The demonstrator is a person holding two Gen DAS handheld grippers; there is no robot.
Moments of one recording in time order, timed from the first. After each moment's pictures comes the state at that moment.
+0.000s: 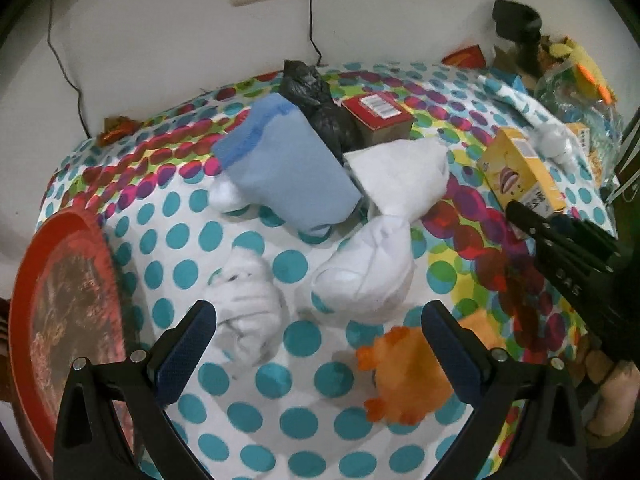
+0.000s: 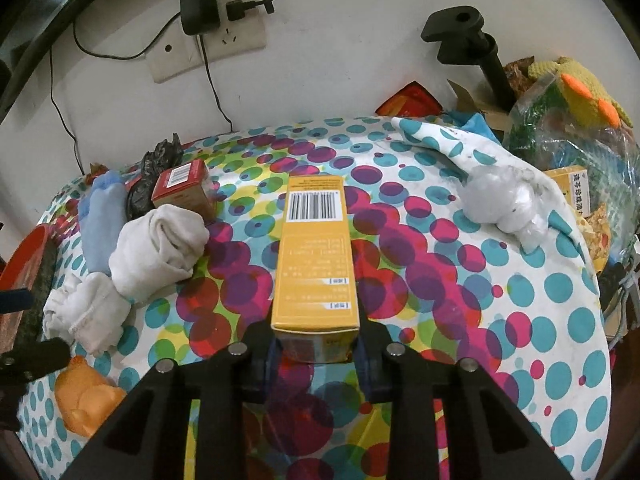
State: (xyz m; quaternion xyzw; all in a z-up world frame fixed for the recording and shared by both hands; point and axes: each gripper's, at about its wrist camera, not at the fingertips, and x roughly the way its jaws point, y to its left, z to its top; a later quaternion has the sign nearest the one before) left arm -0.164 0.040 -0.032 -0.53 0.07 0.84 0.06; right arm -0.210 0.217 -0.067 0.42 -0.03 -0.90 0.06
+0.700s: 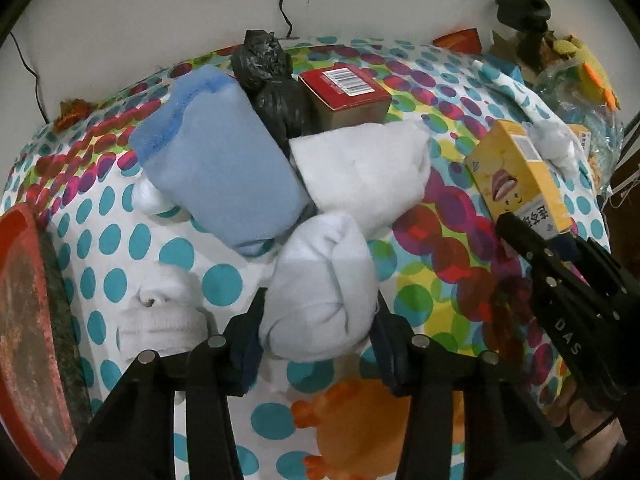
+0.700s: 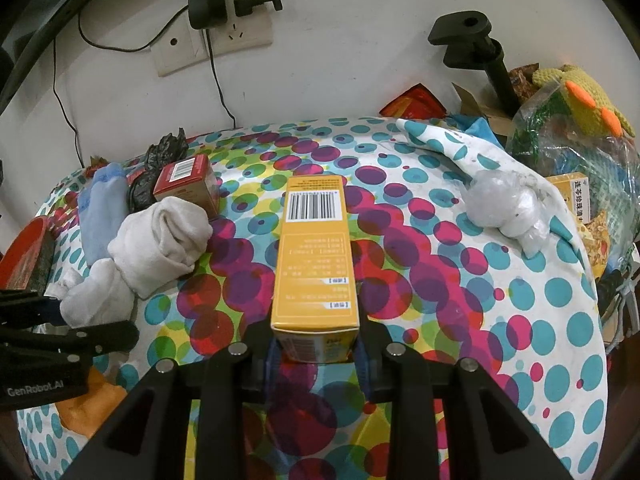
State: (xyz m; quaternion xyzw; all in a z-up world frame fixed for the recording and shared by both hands) left arm -0.188 0.065 -0.059 -0.57 0.03 0.82 0.09; right arm -0.210 0.211 -0.068 0.42 -0.02 -0.91 0.06
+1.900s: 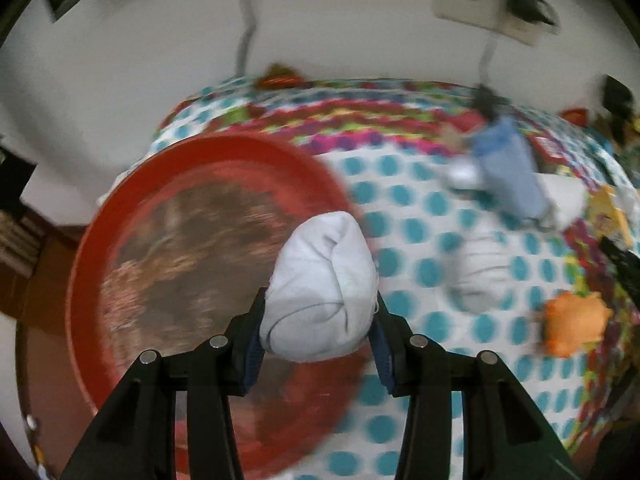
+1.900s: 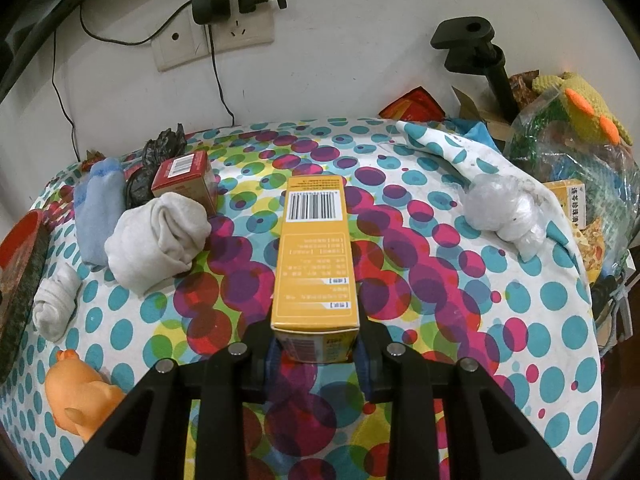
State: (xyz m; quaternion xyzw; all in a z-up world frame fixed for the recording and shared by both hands) left arm -0.121 -0.125 -0.009 -0.52 0.01 0.85 -0.09; right arm -0.211 0.208 -0.067 0.42 -0.01 -0.91 0.06
